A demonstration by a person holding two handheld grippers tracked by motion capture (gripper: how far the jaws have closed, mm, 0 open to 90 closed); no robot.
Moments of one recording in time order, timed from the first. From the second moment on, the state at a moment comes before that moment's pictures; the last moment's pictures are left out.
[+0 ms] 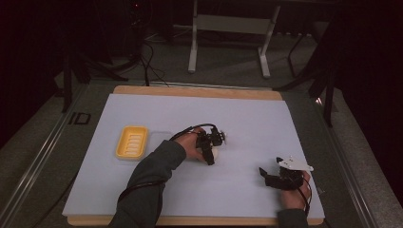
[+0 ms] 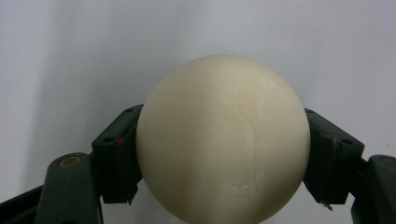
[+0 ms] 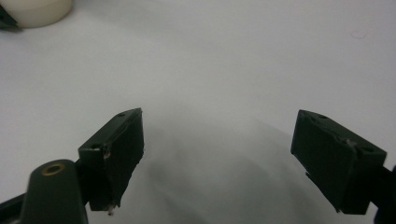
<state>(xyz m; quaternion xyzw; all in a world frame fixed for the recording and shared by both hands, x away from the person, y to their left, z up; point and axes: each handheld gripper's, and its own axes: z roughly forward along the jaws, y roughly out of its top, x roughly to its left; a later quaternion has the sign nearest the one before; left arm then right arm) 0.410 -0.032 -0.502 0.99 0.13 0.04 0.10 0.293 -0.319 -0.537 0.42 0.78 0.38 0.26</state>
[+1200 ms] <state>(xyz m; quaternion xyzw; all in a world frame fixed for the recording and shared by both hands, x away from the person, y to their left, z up) 0.415 -0.011 -0.477 0.98 0.14 0.02 0.11 0.292 -0.319 -0.537 0.42 0.78 0.38 0.26</state>
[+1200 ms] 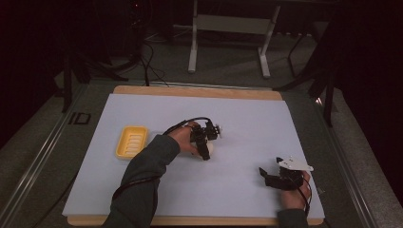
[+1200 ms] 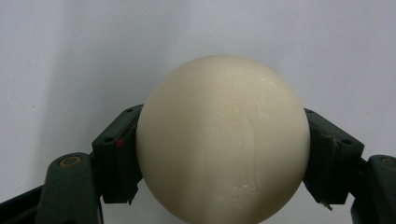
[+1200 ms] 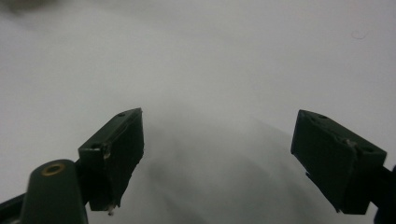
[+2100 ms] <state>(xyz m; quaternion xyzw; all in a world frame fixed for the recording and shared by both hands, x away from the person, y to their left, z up) 0.421 0.016 -0.457 0.98 0.16 0.02 0.12 0.290 -0.320 -0.536 0.42 0.78 0.39 0.26</state>
